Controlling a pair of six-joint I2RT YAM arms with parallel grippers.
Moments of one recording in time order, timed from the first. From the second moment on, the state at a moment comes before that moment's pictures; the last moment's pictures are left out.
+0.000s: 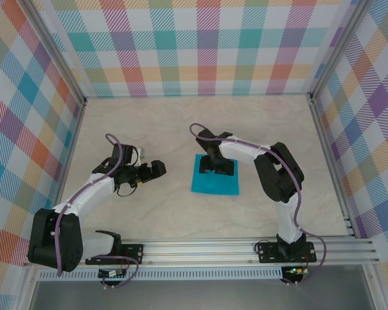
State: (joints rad) left arm -0.22 1.24 0.69 -0.43 0.40 -0.53; right arm 0.69 2.04 1.44 -0.86 0.06 0.75
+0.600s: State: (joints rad) left arm -0.22 1.25 0.69 -0.43 0.40 -0.53; right arm 0.71 2.01 1.38 -0.88 0.03 0.76
